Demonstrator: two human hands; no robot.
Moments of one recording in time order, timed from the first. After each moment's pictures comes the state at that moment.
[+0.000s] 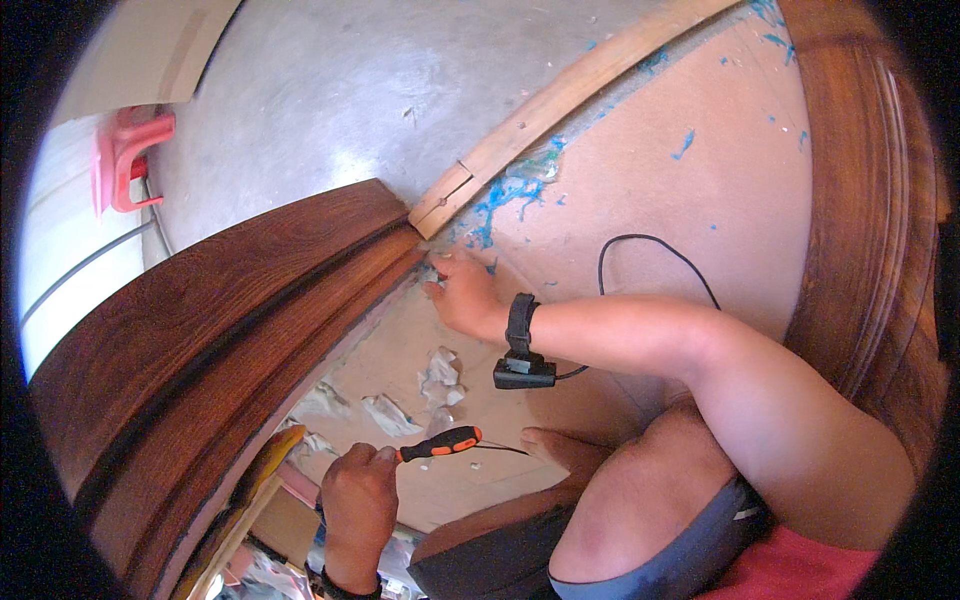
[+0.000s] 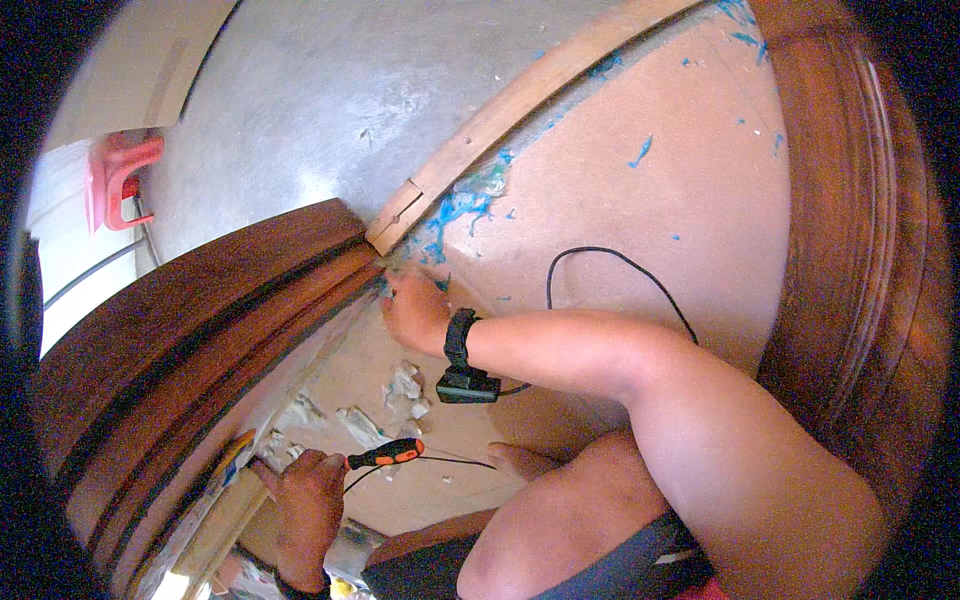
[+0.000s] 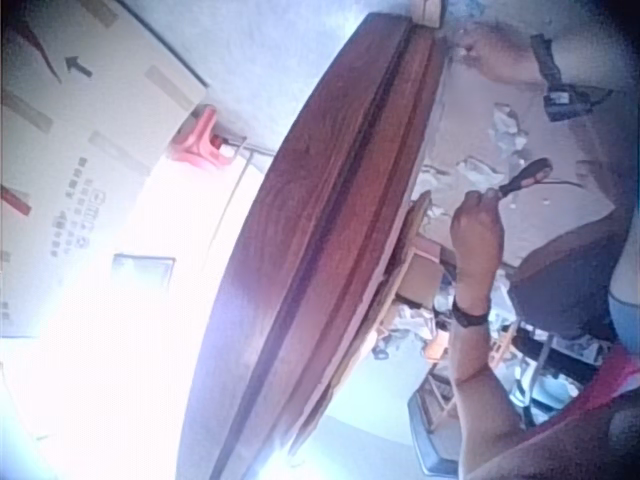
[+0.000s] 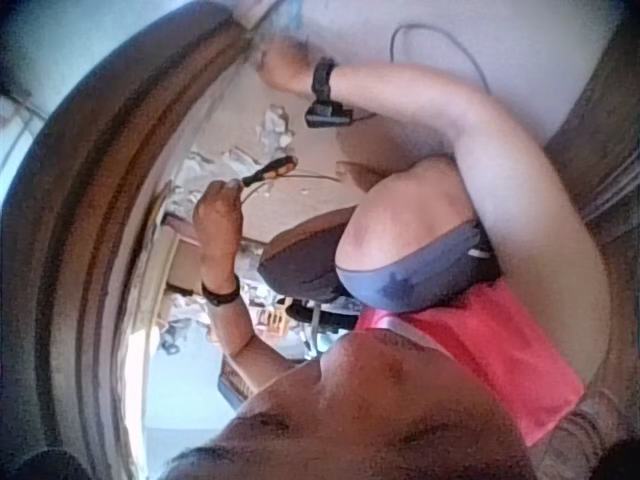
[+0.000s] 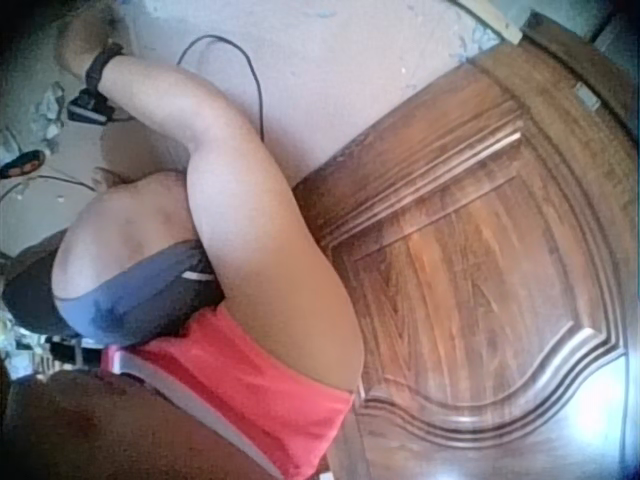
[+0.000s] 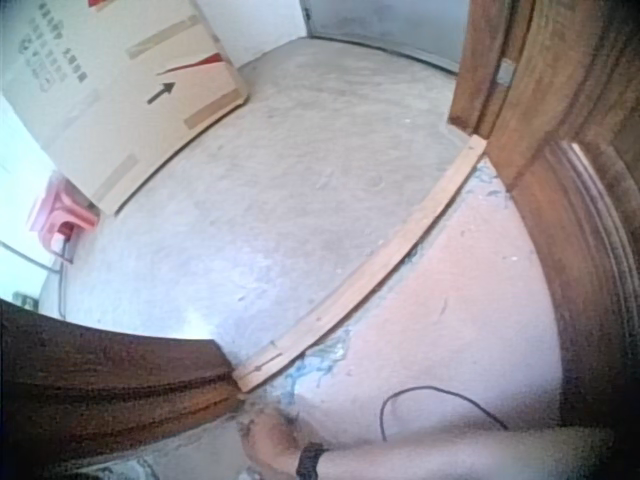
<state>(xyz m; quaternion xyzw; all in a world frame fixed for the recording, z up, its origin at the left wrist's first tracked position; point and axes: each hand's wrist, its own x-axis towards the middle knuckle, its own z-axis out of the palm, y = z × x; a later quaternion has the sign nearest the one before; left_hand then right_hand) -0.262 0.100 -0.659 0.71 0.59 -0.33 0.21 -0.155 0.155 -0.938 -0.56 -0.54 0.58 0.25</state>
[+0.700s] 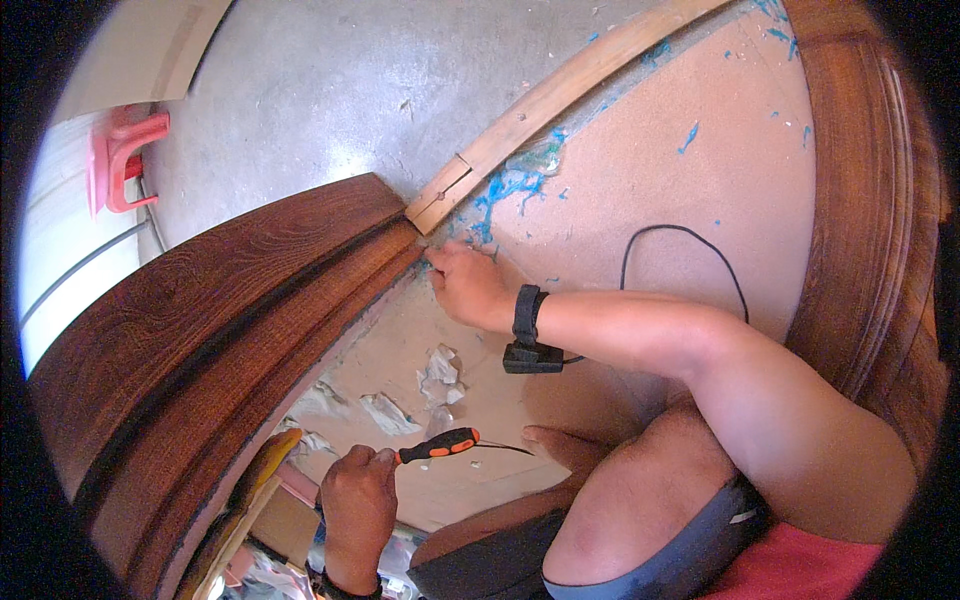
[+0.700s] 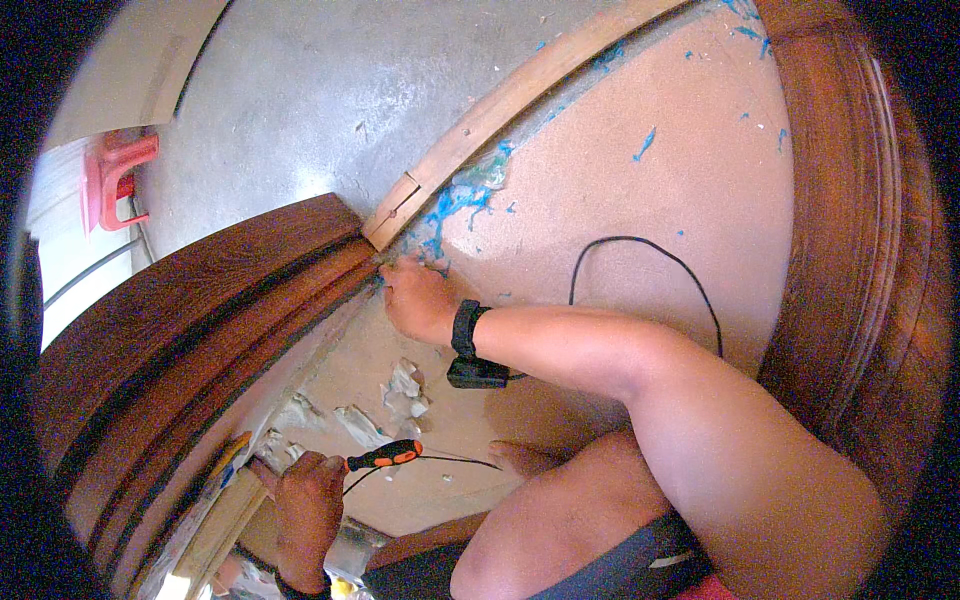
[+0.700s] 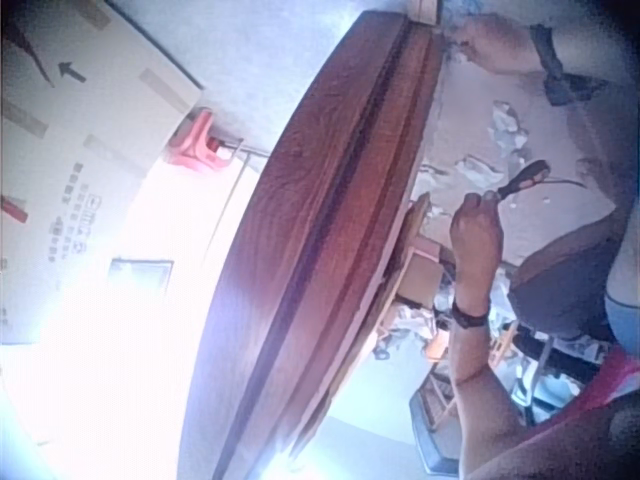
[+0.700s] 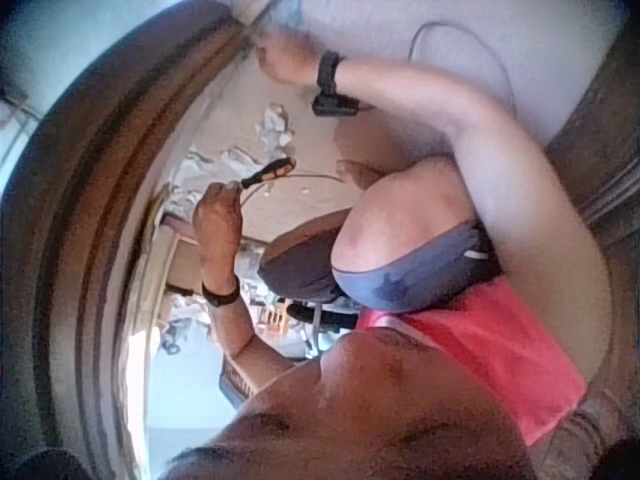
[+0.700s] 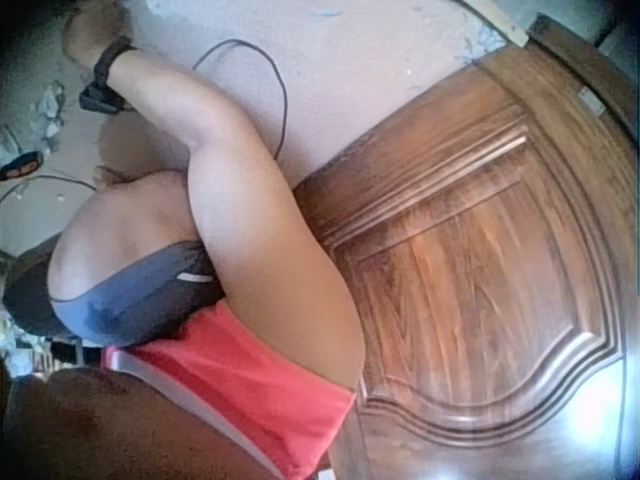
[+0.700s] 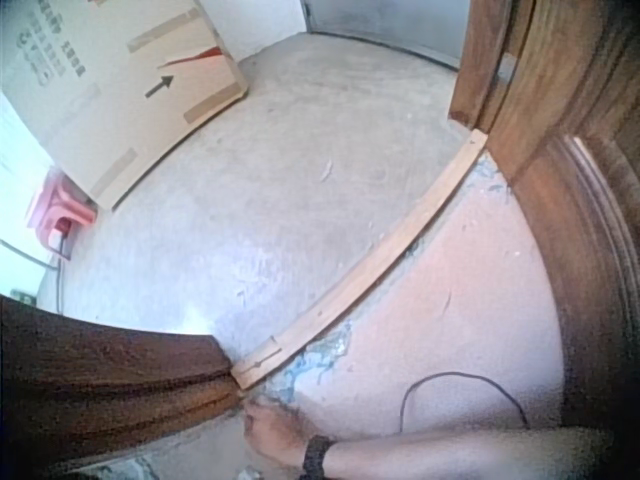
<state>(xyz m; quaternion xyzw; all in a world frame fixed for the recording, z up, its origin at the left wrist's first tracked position) -0.269 0.094 -0.662 0.70 0.59 -0.33 0.21 -0.150 0.161 -0.949 -0.55 -0.59 0.53 0.26</state>
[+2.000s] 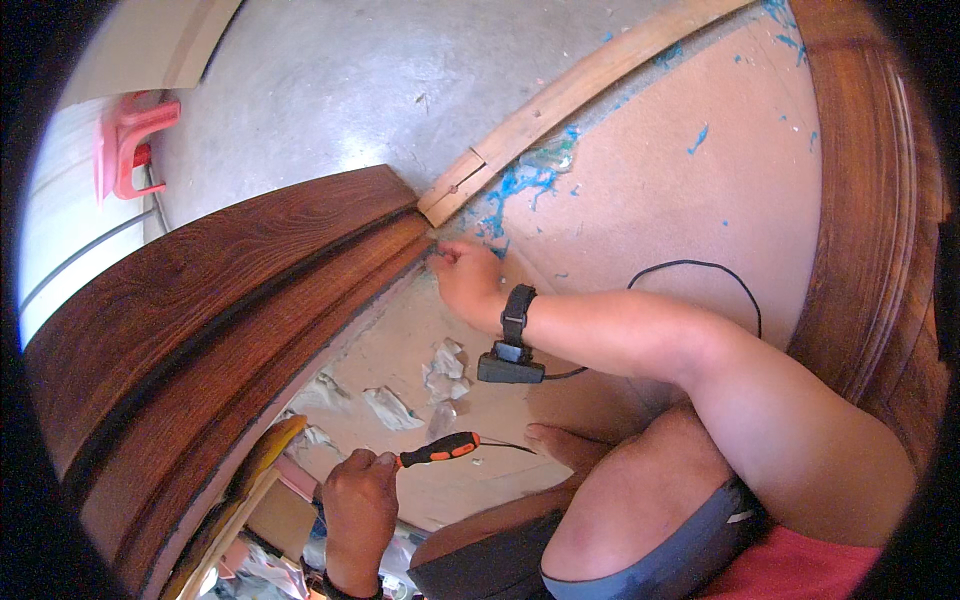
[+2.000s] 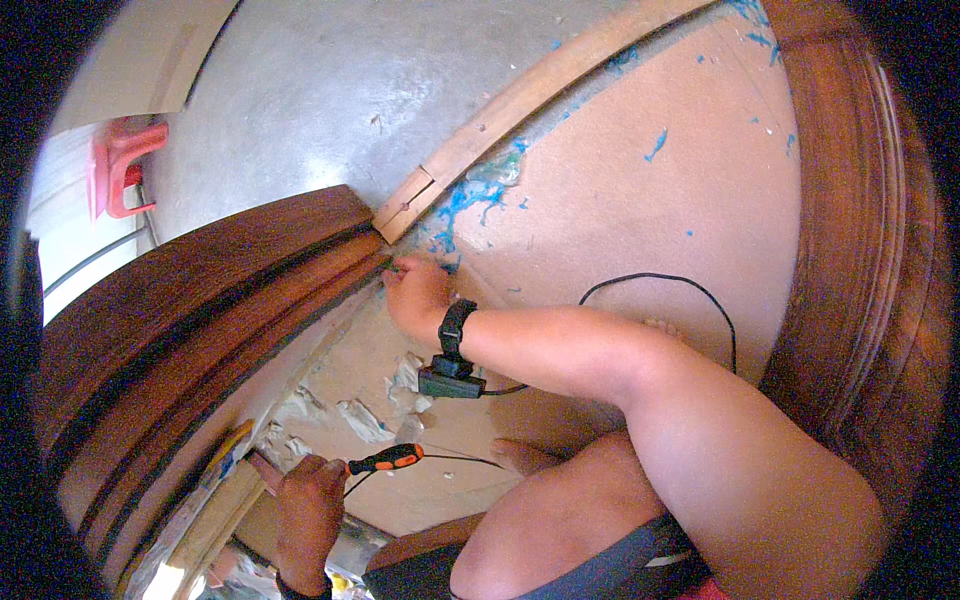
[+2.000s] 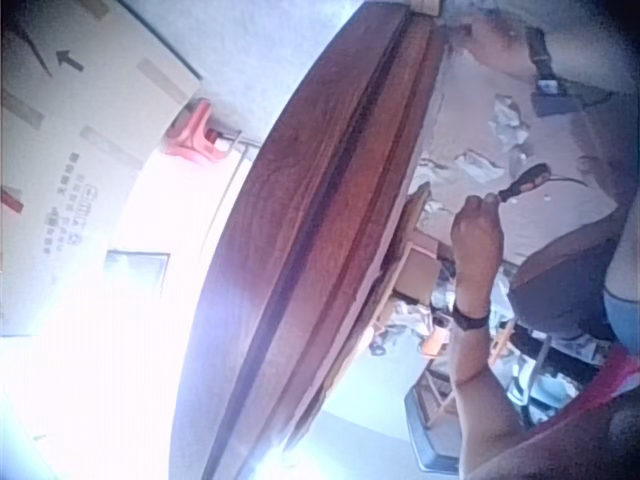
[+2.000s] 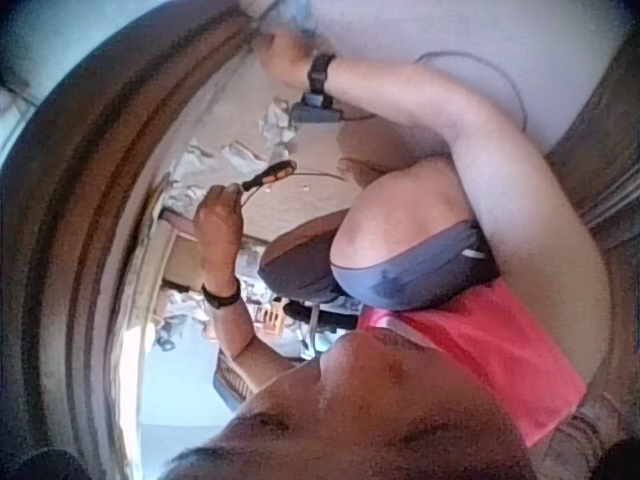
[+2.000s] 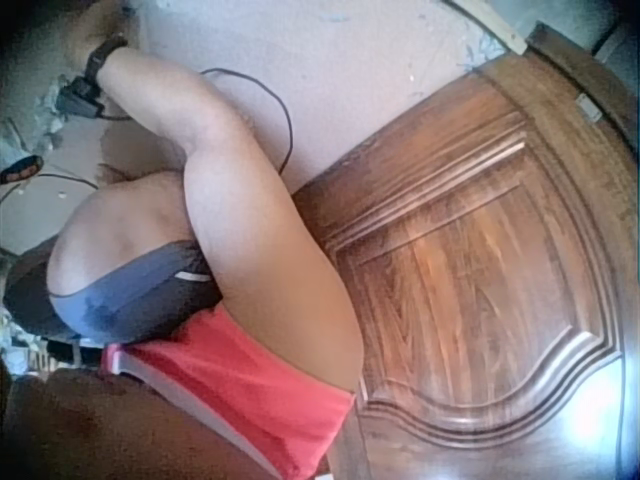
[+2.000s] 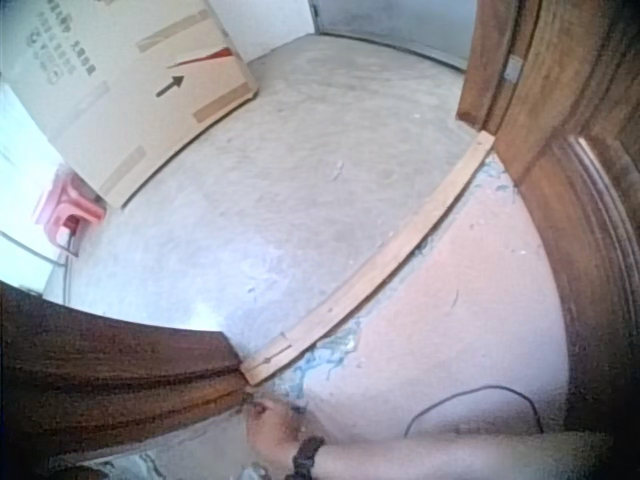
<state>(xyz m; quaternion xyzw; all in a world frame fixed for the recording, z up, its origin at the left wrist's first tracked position) -0.277 0.083 -0.653 0.69 0.60 -0.34 0.21 -0.177 0.164 -0.931 -0.66 -0.29 0.62 0.30</state>
